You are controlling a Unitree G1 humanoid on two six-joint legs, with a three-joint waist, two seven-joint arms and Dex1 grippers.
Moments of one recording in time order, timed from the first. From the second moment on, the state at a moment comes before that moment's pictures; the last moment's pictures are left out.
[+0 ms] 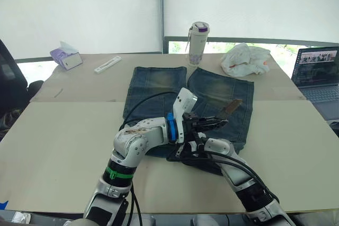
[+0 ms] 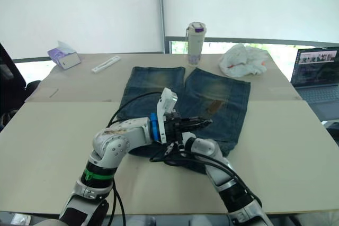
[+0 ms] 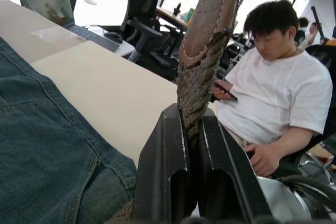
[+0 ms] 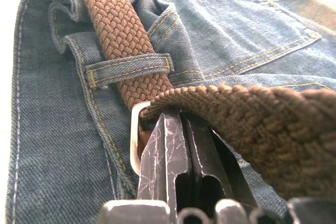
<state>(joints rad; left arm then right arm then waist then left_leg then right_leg) -0.58 0.08 -0.17 -0.20 -0.71 0.89 -0.65 -0.35 -0.24 0.36 -0.03 -0.06 0.33 0.62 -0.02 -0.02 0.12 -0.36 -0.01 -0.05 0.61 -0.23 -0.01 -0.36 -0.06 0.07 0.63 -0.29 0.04</state>
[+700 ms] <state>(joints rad) -0.61 0.16 0.09 -0.10 -0.78 0.78 -0.65 -0.33 -0.25 0.37 -0.01 -0.07 0.22 0.61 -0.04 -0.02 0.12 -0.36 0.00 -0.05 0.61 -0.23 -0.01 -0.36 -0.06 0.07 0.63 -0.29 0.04</state>
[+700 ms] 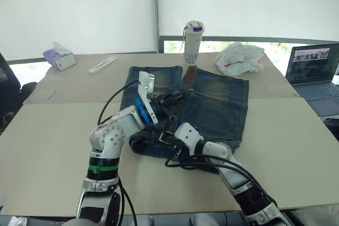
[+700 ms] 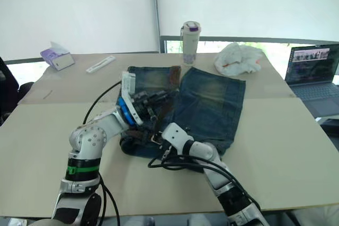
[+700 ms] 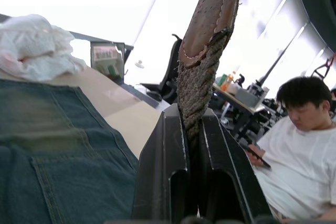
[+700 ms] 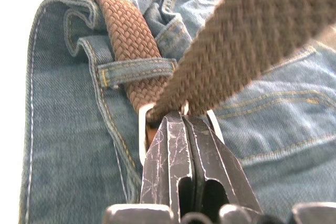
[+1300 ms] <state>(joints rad) -0.54 0.21 0.06 -0.09 -0.79 0.76 -0.73 -0.26 -0.25 0.31 -0.01 0.00 0.16 0.61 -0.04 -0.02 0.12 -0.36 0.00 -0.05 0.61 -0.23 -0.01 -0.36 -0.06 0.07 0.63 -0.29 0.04</state>
